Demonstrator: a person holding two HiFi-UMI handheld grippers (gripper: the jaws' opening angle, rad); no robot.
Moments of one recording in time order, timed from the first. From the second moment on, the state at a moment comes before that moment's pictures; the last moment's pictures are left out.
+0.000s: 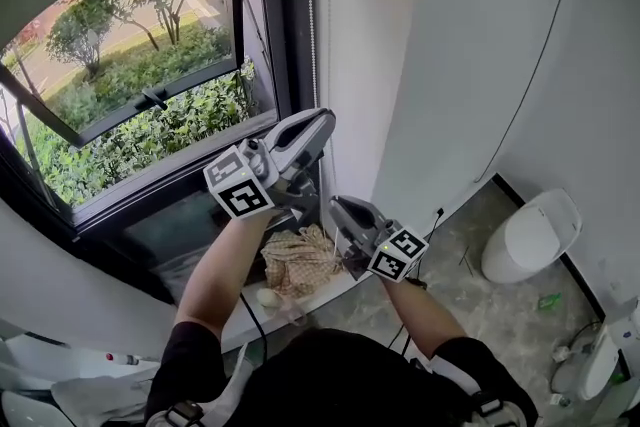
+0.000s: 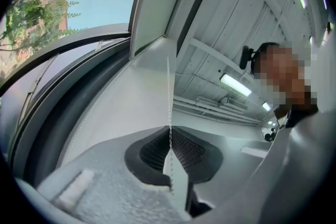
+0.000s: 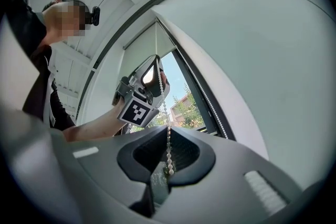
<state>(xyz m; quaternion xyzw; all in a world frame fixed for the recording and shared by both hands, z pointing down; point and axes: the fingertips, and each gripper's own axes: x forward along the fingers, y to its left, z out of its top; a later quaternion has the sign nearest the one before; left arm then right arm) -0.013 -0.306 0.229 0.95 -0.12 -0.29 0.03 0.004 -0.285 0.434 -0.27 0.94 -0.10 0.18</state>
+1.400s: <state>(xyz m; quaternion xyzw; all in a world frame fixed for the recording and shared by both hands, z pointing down) -0.026 -0.298 0.412 0.94 -0.24 -0.22 0.10 -0.018 -0.305 0.252 -0.27 0.93 0.04 0.23</state>
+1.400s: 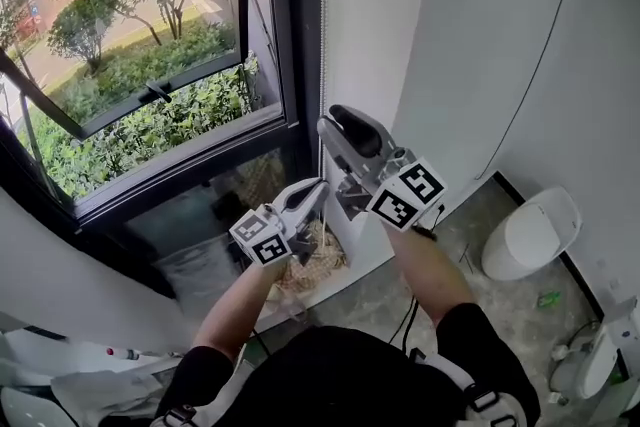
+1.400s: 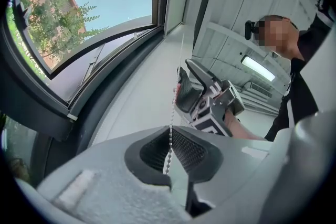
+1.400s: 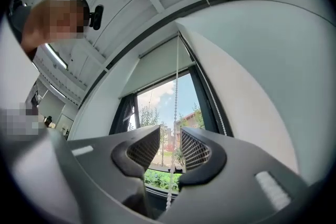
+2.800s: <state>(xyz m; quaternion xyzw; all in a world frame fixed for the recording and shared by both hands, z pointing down) -0.017 -0.273 0.510 0.98 -0.17 0.02 0.08 -0.005 -0.292 0.381 -0.30 0.93 -0.03 0.20</state>
